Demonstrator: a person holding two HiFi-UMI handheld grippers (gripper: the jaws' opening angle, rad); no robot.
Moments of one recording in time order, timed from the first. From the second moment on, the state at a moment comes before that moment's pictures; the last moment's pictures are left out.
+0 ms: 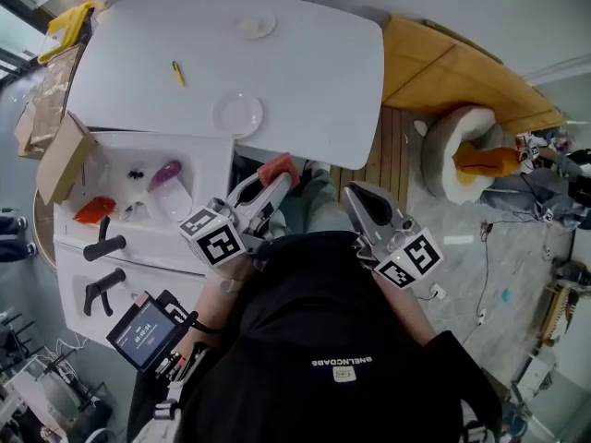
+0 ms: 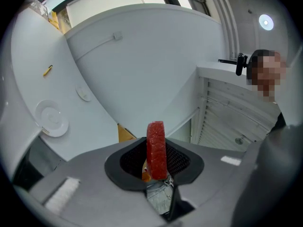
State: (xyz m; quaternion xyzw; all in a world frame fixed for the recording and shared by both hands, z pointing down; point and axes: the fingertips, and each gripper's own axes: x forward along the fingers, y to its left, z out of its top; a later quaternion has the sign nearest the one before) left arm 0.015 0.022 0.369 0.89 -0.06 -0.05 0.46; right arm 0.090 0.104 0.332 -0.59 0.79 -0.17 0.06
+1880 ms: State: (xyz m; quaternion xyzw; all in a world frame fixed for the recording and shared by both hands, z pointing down) left arm 0.044 -0.196 0.637 0.74 -0.35 0.06 0.57; right arm 0.213 -0.026 0.382 -0.54 0.81 -0.22 -0.06
